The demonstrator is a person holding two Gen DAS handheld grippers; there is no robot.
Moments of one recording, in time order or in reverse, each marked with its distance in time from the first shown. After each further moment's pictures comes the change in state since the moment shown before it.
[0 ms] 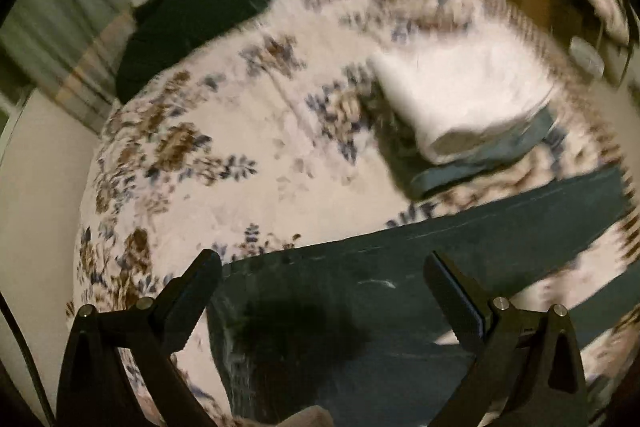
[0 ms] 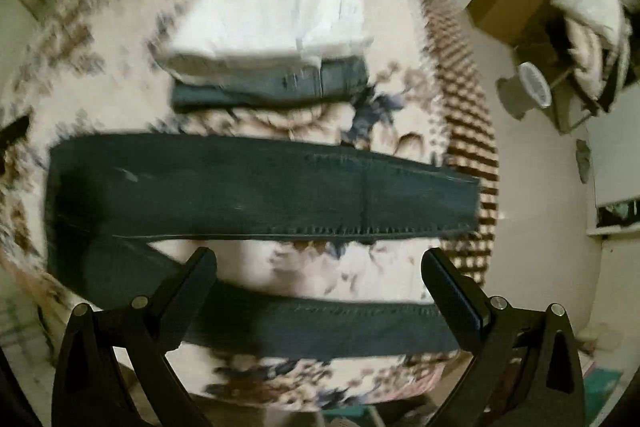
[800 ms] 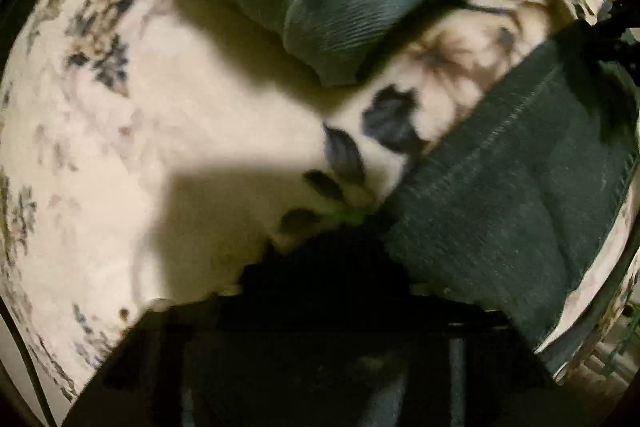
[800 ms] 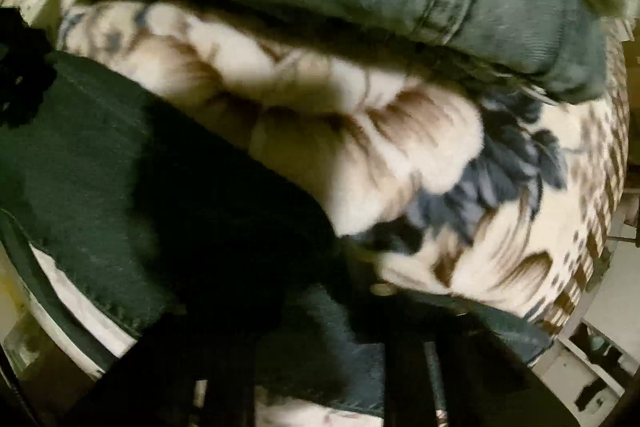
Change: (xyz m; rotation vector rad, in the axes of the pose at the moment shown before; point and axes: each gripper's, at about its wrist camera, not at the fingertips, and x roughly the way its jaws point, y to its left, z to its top) left arm 0.187 -0.092 -0.021 0.408 0.314 -0.295; right arm 0.280 -0.018 0.069 -0.410 0.186 0.073
